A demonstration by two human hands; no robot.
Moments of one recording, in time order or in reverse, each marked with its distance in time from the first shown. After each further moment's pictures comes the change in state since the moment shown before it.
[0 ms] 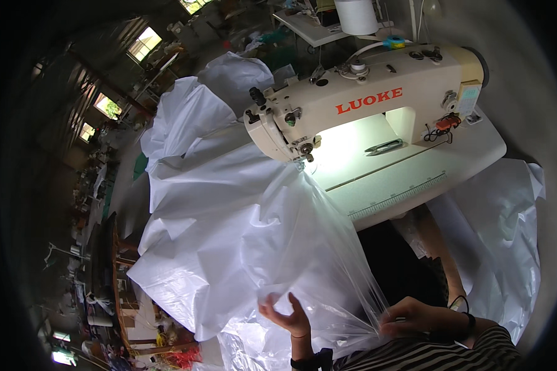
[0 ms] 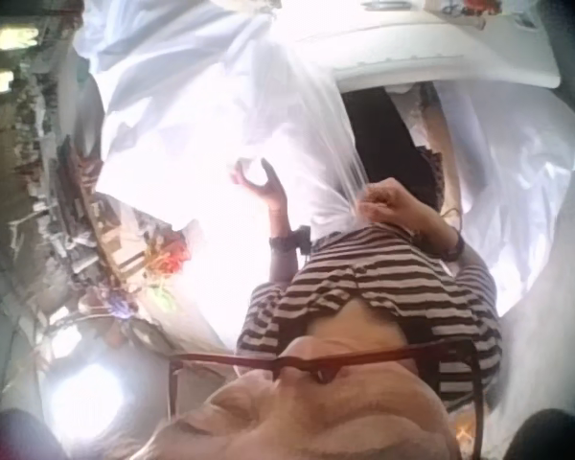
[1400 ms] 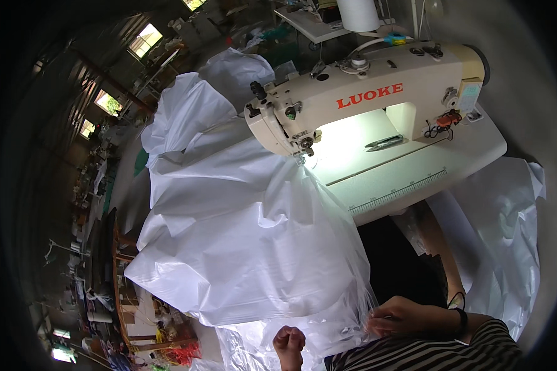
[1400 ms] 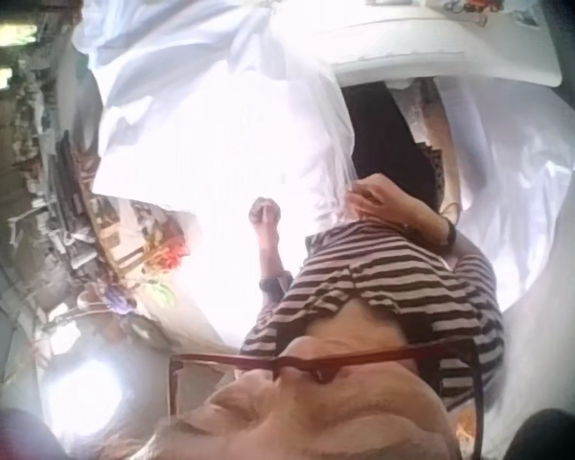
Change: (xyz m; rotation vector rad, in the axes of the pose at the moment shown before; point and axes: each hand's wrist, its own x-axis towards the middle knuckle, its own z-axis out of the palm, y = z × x) left_hand -0.033 -0.006 -0.110 -0.959 -0.629 -0.989; right_hand 0.022 -0.001 0.010 -0.127 -0.094 0.039
